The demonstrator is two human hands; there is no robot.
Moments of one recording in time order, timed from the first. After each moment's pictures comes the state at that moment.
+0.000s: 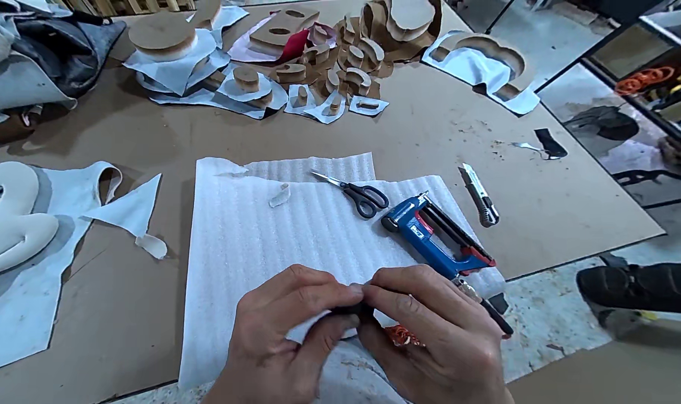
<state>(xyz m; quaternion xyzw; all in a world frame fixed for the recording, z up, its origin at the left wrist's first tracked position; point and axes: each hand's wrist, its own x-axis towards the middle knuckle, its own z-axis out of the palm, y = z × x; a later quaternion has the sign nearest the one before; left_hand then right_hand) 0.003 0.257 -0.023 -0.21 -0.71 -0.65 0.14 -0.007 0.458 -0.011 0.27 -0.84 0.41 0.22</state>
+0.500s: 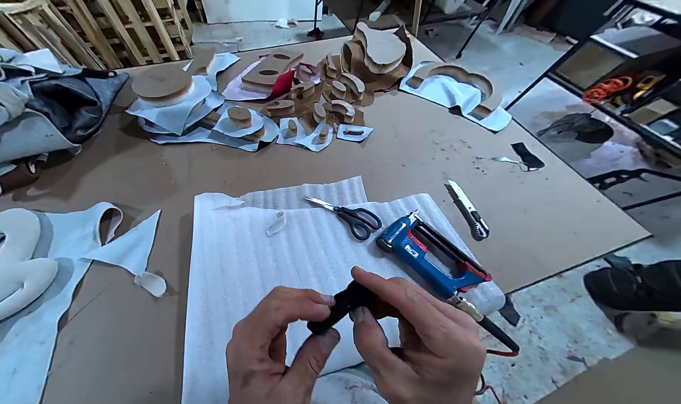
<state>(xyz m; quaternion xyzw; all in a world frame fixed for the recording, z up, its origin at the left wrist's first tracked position) -0.007 0.262 -0.028 -0.19 -0.65 -0.72 0.16 -0.023 0.434 -0.013 0.21 -0.77 0.55 0.26</state>
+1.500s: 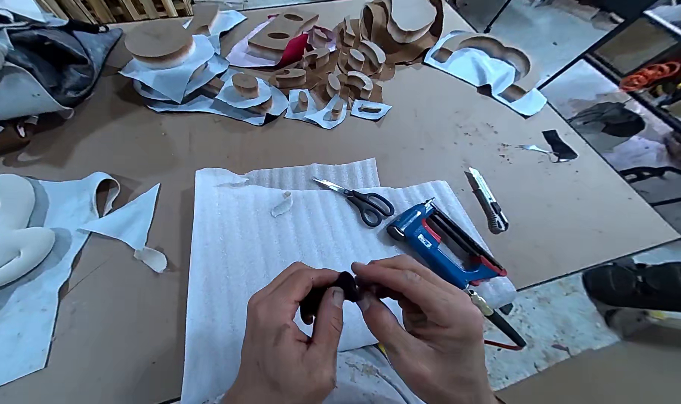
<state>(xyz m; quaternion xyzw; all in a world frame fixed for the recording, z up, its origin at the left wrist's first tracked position) -0.012 0.265 -0.029 -0.09 -0.79 -0.59 0.12 -0.029 0.441 -0.028 0.20 -0.76 0.61 0.11</state>
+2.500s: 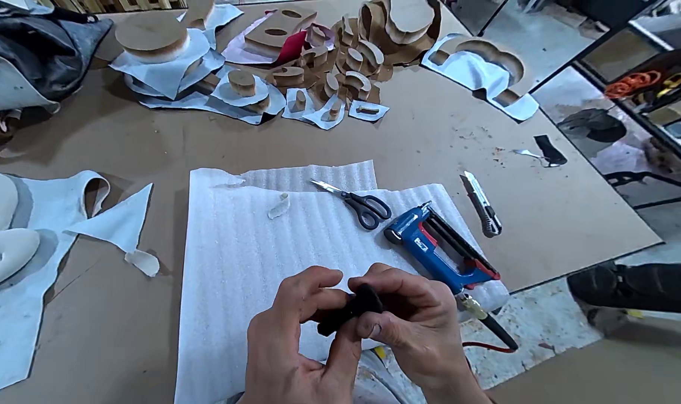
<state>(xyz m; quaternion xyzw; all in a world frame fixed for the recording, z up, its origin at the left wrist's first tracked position) -0.008 0.278 -0.017 -0.10 -0.74 -0.65 0.15 -0.040 0.439 -0.036 0.19 -0.58 0.79 -0.01</state>
